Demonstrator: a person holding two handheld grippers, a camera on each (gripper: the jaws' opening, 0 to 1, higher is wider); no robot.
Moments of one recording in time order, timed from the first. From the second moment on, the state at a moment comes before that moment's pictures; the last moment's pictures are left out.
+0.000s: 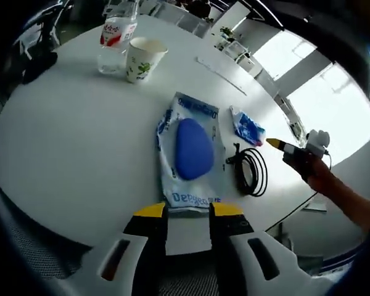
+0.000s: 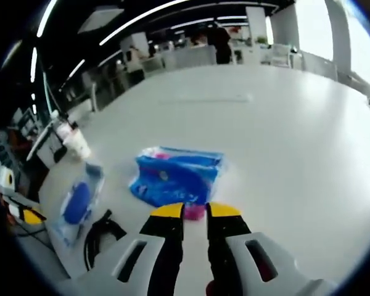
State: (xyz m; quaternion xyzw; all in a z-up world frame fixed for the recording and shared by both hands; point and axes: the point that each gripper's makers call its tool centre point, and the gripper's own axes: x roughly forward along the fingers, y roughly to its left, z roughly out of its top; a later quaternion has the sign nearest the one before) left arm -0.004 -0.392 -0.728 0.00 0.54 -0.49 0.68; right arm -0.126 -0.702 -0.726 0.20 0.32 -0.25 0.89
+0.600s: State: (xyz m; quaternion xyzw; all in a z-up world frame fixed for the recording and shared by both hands) left arm -0.016 -0.393 -0.745 -0.04 0.58 -0.46 0.68; right arm -0.102 -0.673 -0.725 0.15 0.35 -0.20 0.90
